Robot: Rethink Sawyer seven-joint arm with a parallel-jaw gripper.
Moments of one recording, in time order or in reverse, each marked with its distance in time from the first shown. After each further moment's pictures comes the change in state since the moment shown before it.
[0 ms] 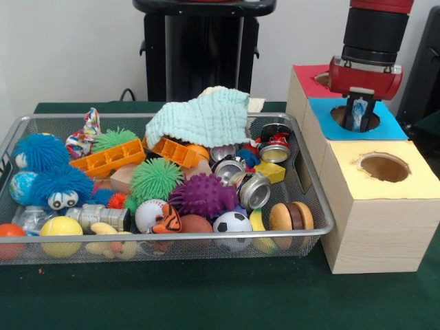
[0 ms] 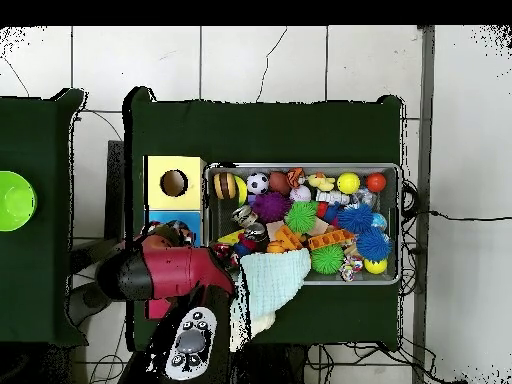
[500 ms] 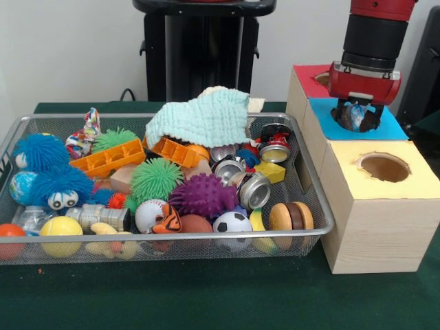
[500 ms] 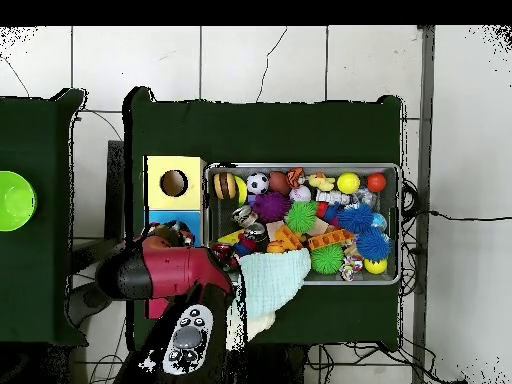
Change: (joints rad) arm 0.012 0.024 -0.007 -0.007 0.012 0.001 0.000
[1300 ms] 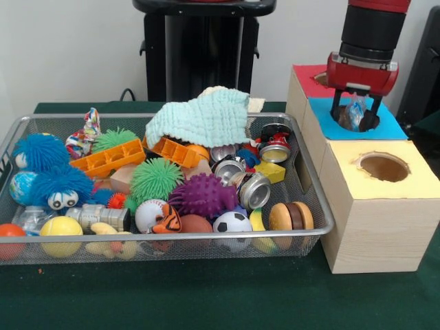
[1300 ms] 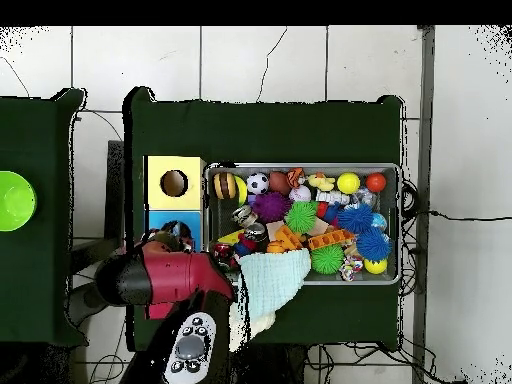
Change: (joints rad) arm -0.008 -0.045 0.009 0.039 0.000 0.056 0.000
